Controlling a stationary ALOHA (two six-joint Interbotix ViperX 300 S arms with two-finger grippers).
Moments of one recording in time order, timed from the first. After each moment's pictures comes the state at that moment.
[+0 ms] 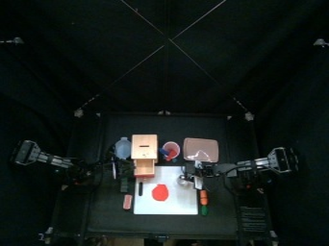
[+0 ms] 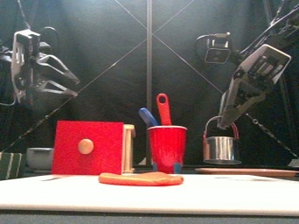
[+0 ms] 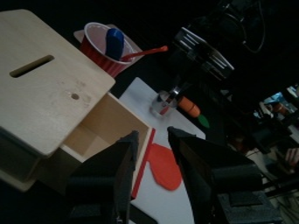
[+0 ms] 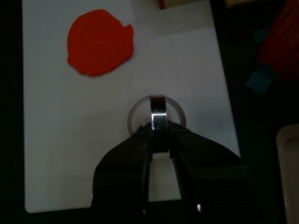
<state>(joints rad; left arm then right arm) -0.09 -0.63 1.31 -0.66 -0.56 -0.12 0.01 -0.29 0.94 0.05 0.14 0.10</state>
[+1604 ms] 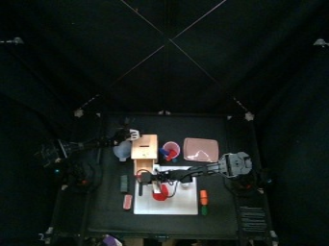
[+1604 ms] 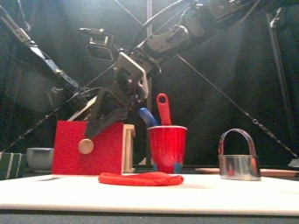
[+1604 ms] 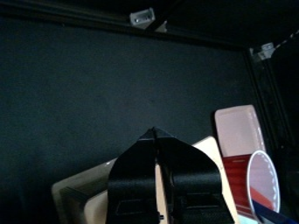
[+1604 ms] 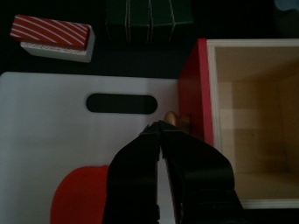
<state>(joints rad) 0.59 -0.09 0.82 -0.76 -0.16 -0.13 0.05 0.41 0.06 -0.19 0.36 0.10</state>
